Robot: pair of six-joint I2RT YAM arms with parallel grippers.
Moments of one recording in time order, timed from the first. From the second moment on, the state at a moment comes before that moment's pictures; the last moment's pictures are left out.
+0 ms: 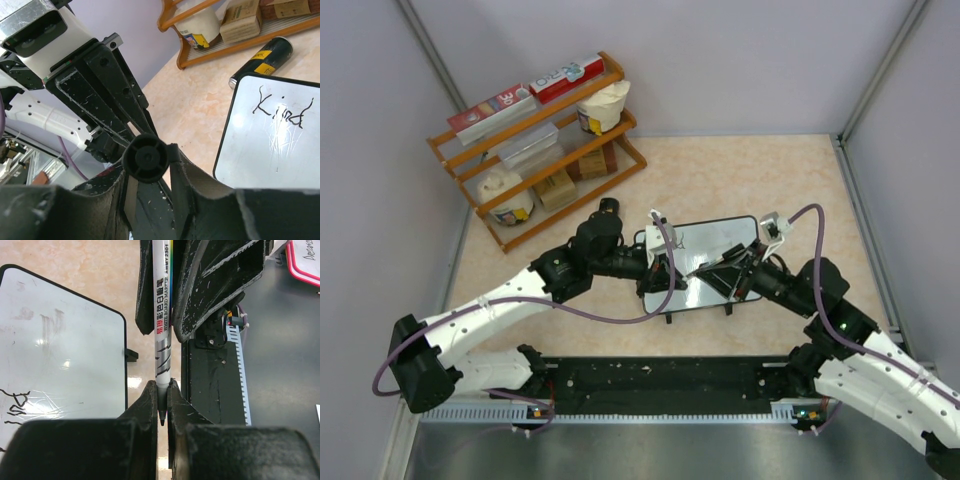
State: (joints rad) left arm -0.89 1.16 0.95 -0.12 0.67 0.02; right arm 0.78 0.53 0.57 -0.02 -0.24 0.61
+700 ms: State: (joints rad) left arm -0.89 1.15 0.94 -0.12 0.61 -0.01; right arm 0.78 0.53 0.57 0.00 -0.19 0.60
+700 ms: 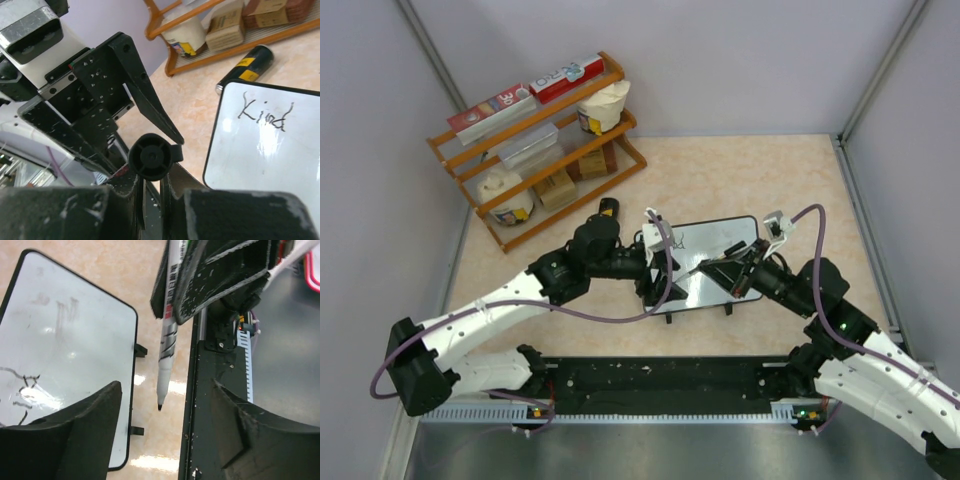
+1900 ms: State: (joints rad) left arm -0.36 1.48 0.63 0.42 0.83 -0.52; right arm 0.48 0.78 0.48 0.23 -0.27 0.53
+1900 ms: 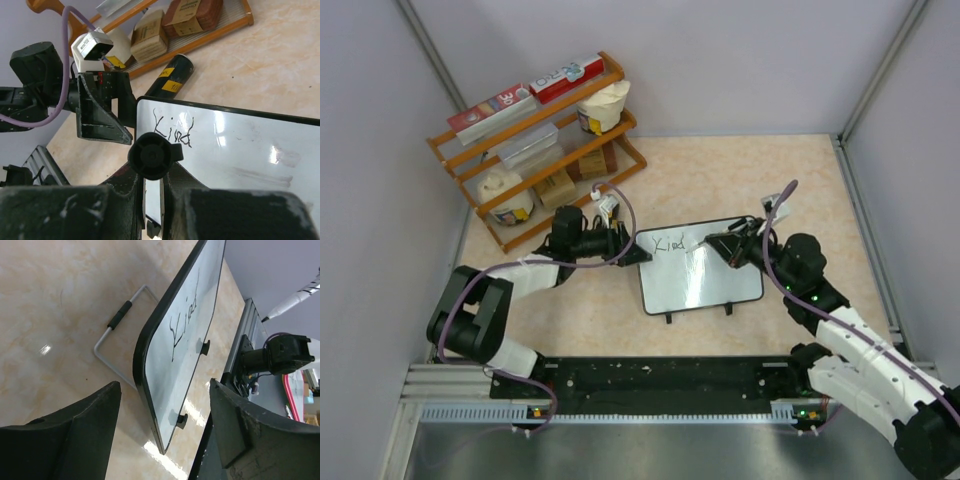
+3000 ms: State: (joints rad) left arm -0.35 1.60 0.72 0.54 1.04 -0.52; right arm 0.61 0.86 0.45 0.39 0.08 0.31
